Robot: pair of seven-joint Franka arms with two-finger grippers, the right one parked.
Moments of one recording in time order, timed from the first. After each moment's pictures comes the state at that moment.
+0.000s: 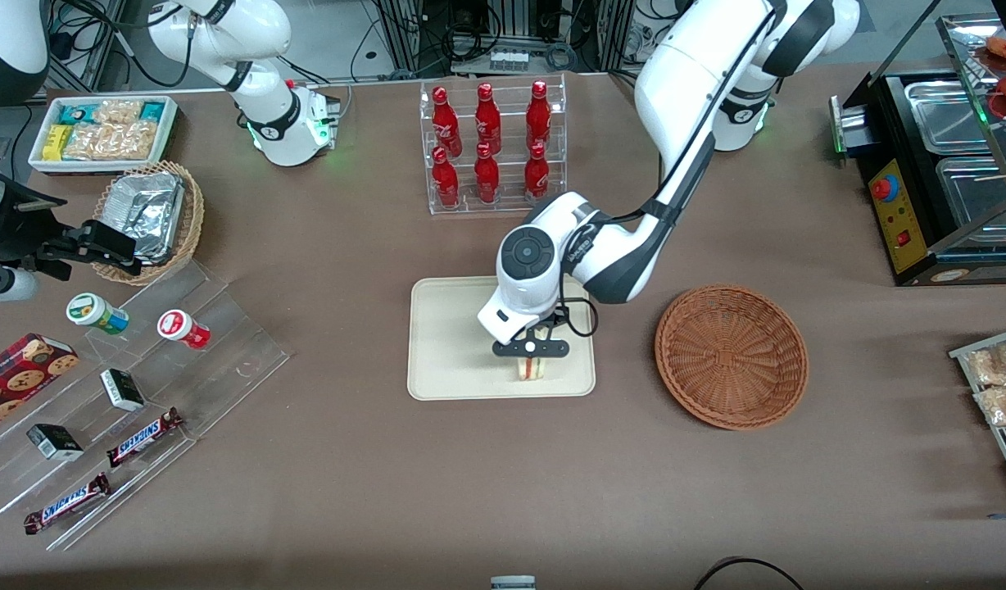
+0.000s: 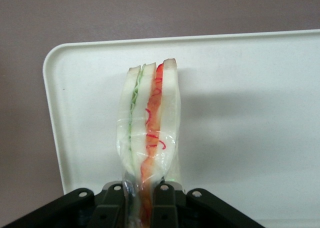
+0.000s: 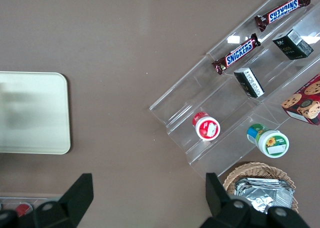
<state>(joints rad) -0.63 0.74 -0.14 -1.39 0.09 2.08 -0.75</state>
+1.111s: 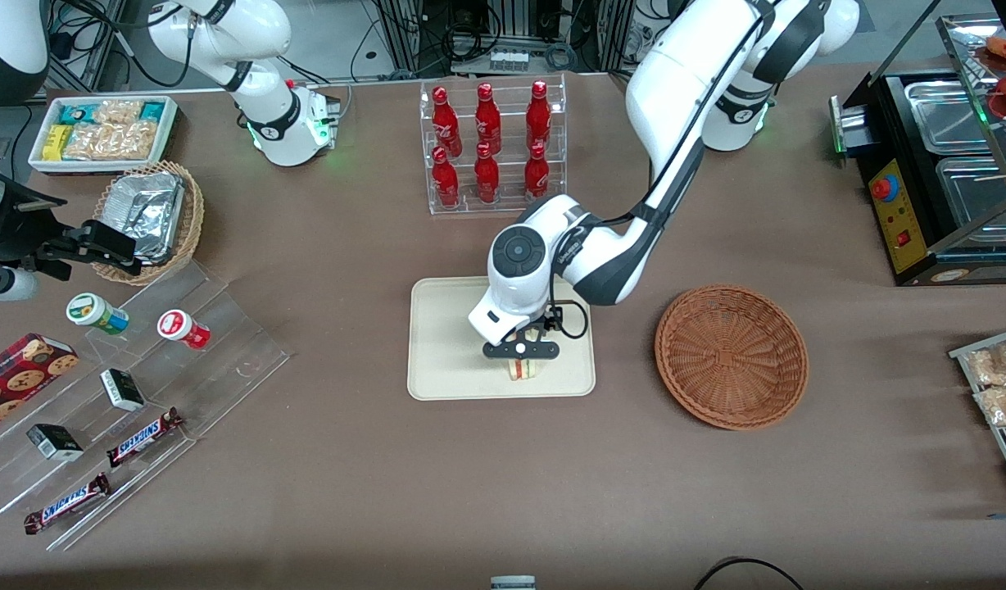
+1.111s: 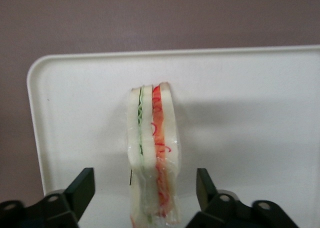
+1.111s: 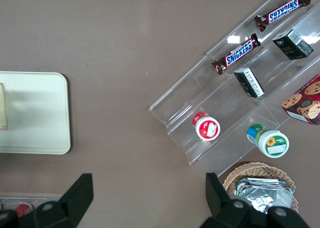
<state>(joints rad) -0.64 0.75 -0.13 -1.34 0.10 2.10 -0.78</state>
